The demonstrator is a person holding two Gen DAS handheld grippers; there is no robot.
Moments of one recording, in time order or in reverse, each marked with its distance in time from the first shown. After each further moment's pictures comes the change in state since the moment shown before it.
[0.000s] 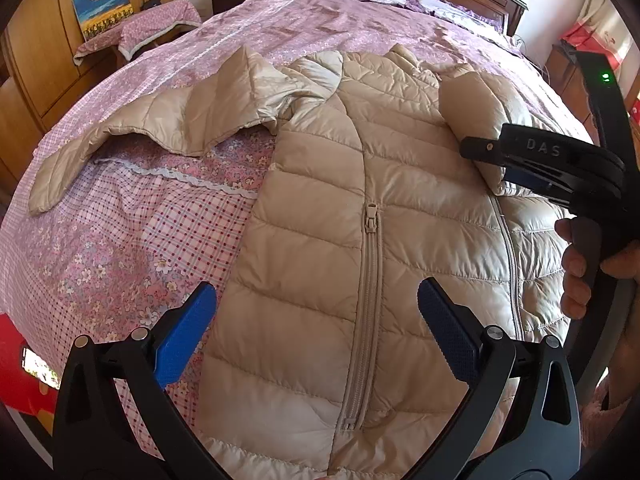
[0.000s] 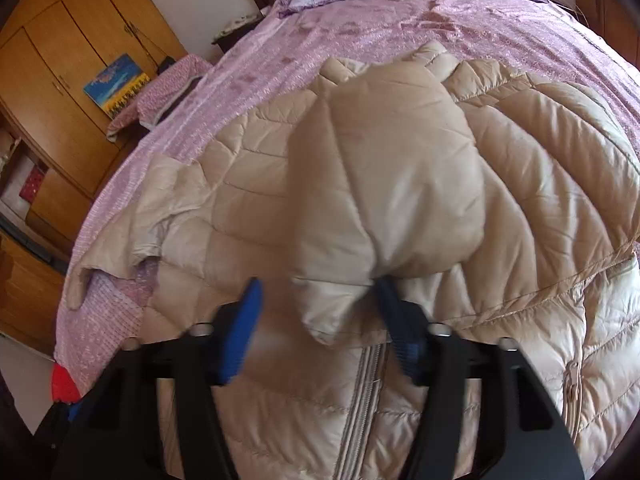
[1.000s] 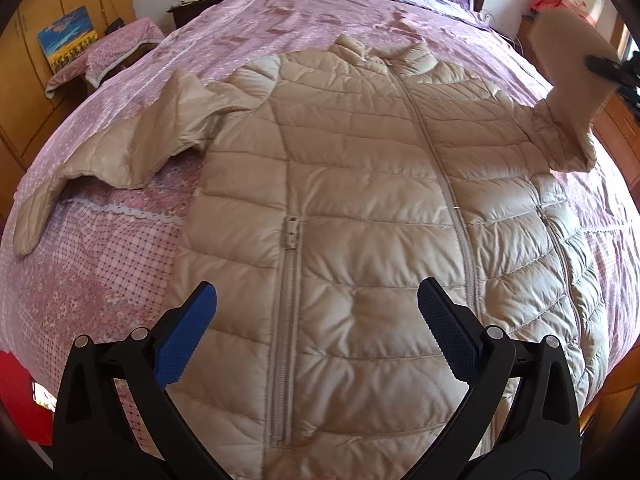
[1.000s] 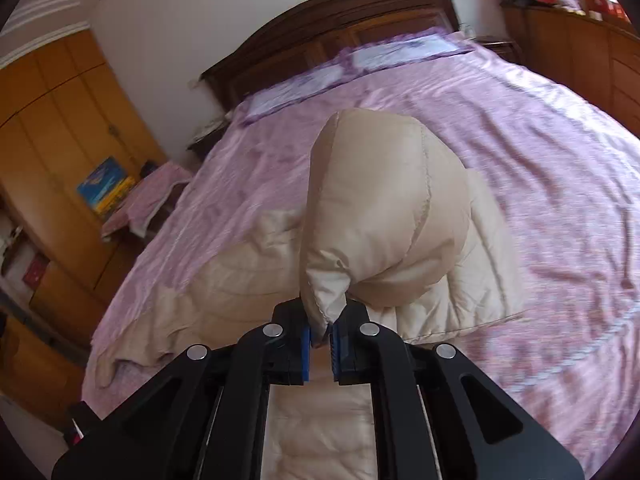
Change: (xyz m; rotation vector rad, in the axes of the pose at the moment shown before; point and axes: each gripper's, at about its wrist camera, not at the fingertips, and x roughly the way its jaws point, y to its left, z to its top) left arm 0.001 -0.052 0.012 0.116 0.012 -0.034; right arm -0.161 -0.094 0.042 0.145 -0.299 -0.022
